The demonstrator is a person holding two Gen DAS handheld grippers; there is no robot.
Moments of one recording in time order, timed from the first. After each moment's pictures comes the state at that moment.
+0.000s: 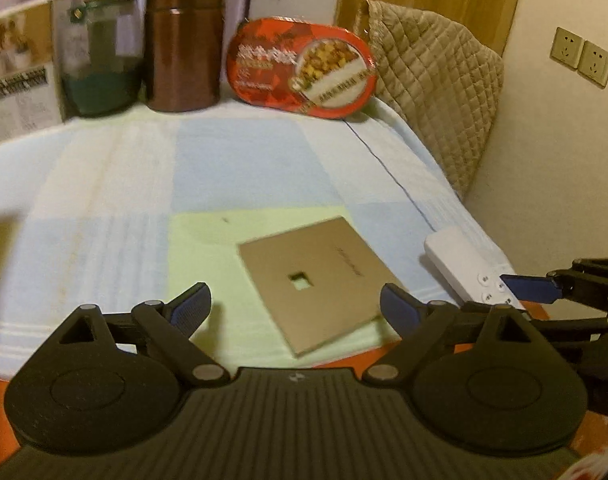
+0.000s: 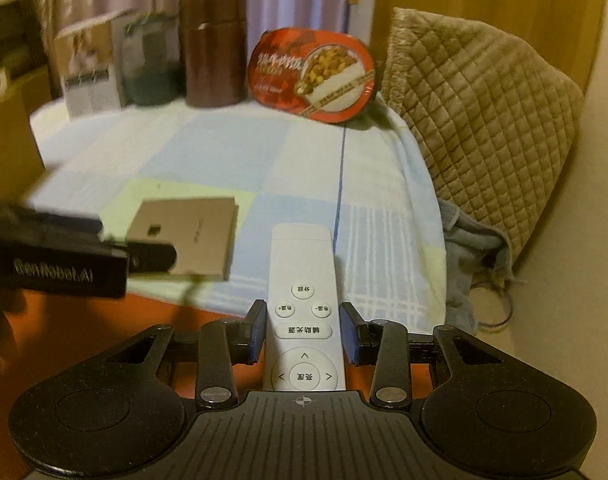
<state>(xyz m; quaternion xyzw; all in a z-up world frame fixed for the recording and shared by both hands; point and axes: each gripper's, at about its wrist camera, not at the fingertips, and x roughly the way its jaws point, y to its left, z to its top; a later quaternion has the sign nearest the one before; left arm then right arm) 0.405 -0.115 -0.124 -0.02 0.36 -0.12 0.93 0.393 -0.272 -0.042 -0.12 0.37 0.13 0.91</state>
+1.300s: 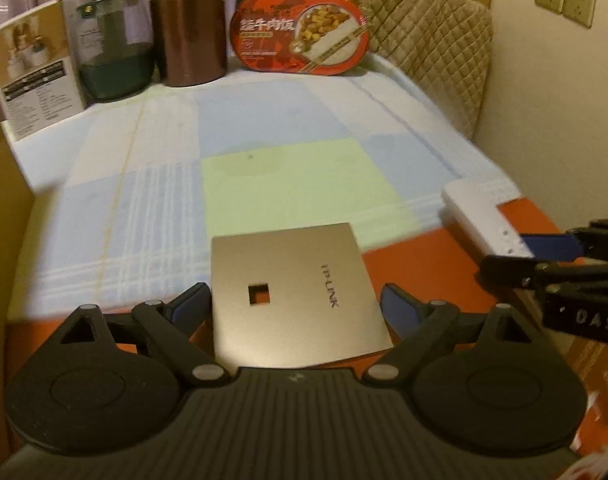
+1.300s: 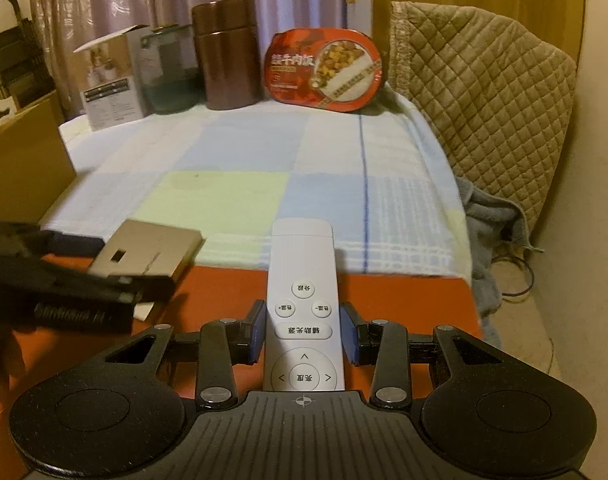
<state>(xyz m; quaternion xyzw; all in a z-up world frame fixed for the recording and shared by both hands) 0.355 -0.107 -0.134 0.04 0.39 -0.11 0.91 0.345 -0.273 -0.046 -0.03 0.37 0.14 0.92</state>
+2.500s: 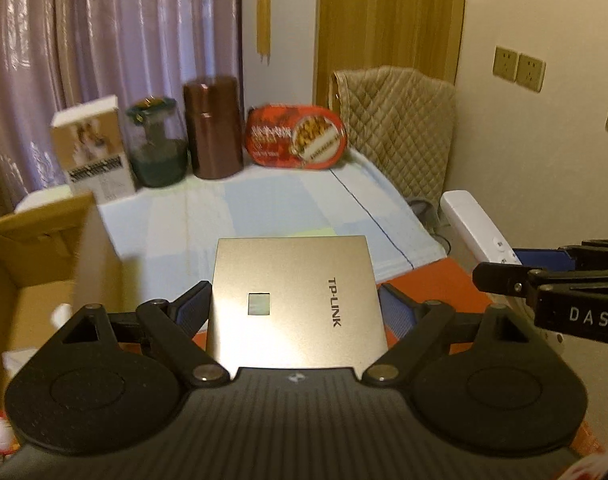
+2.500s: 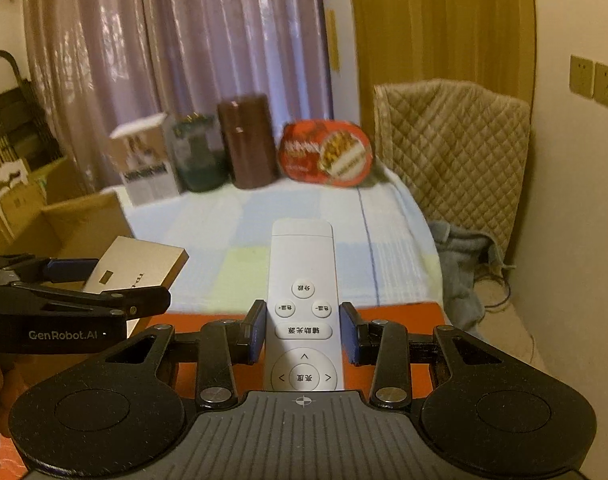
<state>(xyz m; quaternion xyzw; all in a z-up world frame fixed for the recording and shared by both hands) 0.249 -0.068 0.024 0.03 0.31 -0.13 0.94 0.235 -0.245 0.098 0.02 0.31 0.12 0.94</state>
